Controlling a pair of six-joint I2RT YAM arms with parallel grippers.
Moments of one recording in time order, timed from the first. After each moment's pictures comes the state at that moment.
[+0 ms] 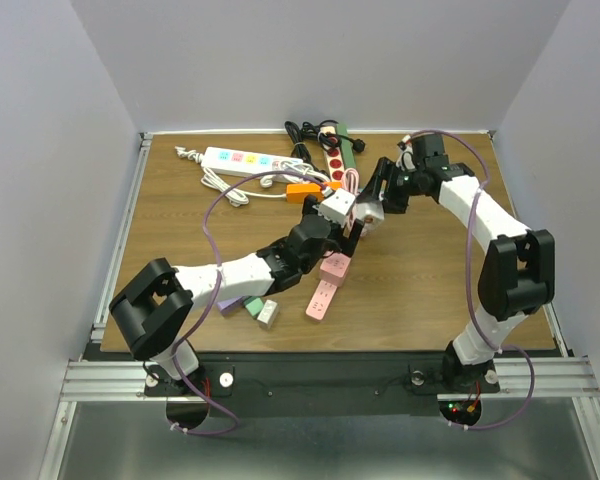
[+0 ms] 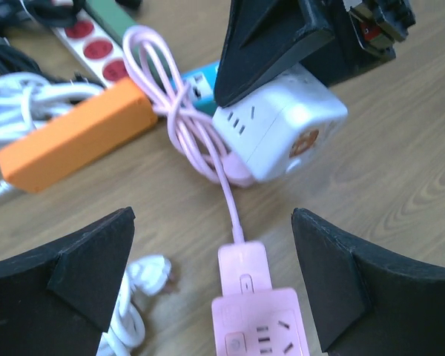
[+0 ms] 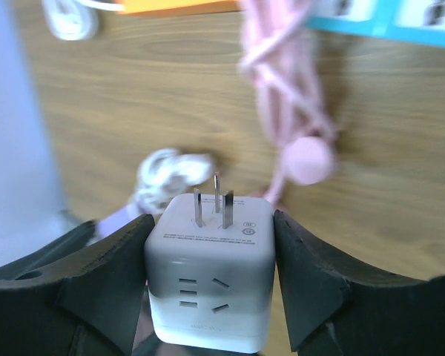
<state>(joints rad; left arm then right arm) -0.97 1.57 0.93 0.36 -0.36 -0.12 0.20 1.74 1.39 -0.57 -0.50 0.52</state>
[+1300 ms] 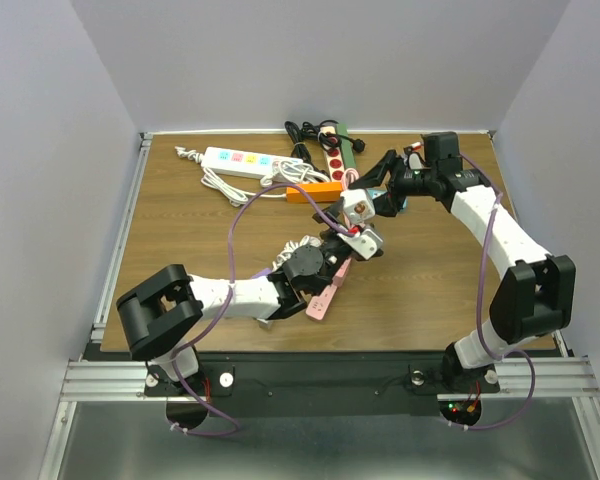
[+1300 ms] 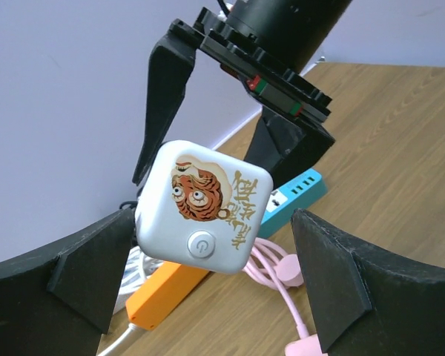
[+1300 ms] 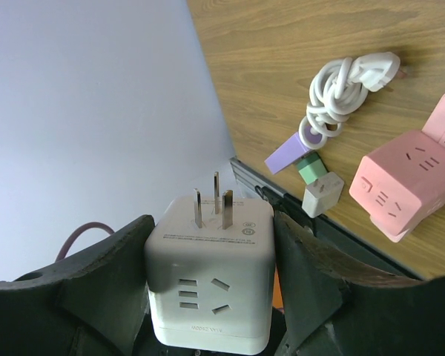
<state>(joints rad) -1.13 1.58 0.81 0.98 -0.45 0.56 0.20 1.56 1.34 -0.51 -0.83 1.08</state>
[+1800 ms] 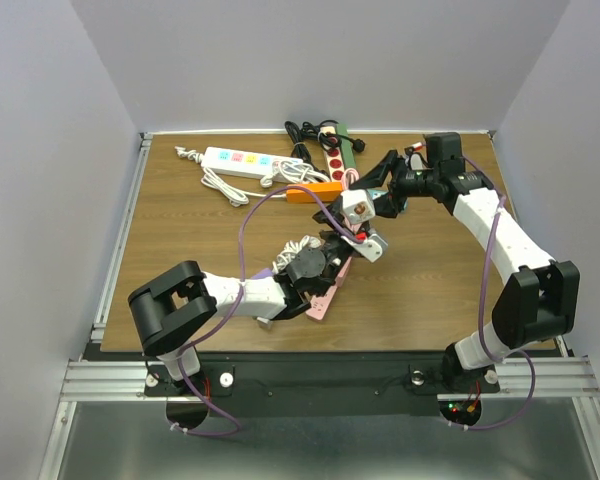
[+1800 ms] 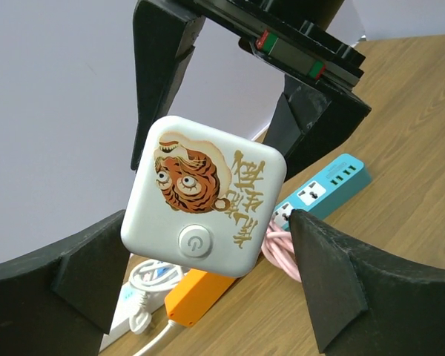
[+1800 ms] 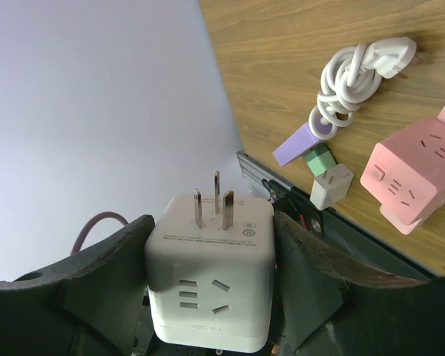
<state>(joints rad) -1.13 1.65 0.81 1.08 -0.51 0.71 0.20 1.52 1.32 -0.50 -0.85 1.11</state>
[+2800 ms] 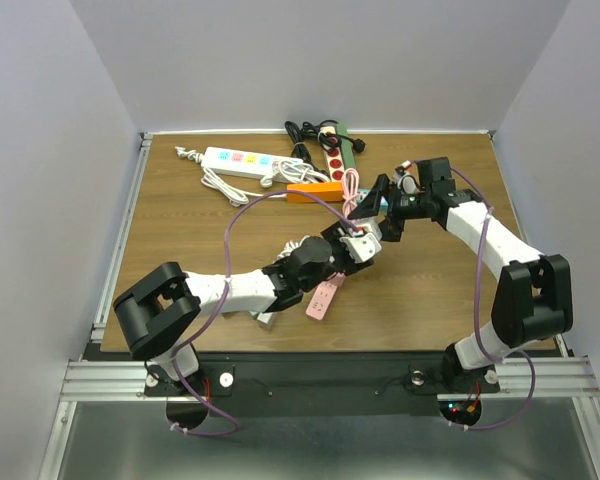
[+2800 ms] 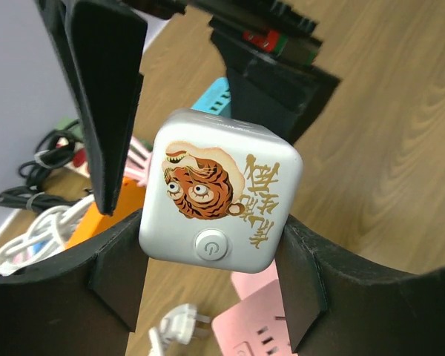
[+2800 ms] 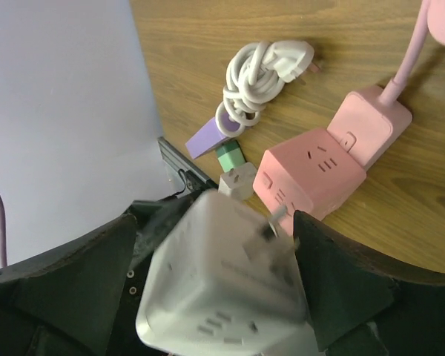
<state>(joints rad) -1.07 1.58 0.81 0.64 -0.22 0.40 0.20 1.52 1.13 -0.47 -0.83 0.79</state>
